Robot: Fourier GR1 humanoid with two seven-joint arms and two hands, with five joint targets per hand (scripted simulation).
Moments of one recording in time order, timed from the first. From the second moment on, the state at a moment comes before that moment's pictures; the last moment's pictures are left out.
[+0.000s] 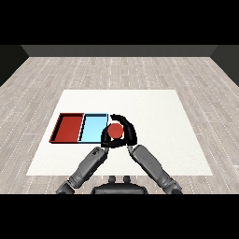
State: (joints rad) left arm -0.38 0.01 -0.54 -1.20 0.40 0.58 -0.48; right arm -0.43 0.00 0.55 -1.51 -0.20 -0.53 -0.25
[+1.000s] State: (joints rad) left arm -0.36 0.02 -0.47 -1.23 0.33 0.59 -0.46; right arm -0.34 -0.02 0.46 -1.60 -0.20 -0.44 -0.20
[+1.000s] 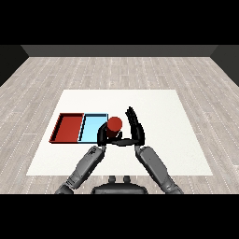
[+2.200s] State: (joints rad) left arm -0.39 0.42 -0.17 -1.21 0.21 0.52 -0.22; right arm 0.07 -0.22 0.16 -1.85 -0.37 -0.19 -0.25
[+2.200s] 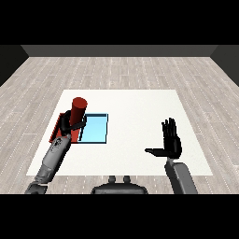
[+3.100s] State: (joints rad) left arm -0.59 0.51 -0.15 -0.31 0.04 0.40 -0.09; right arm -0.05 -0.18 0.11 -1.61 -0.35 -0.17 -0.33
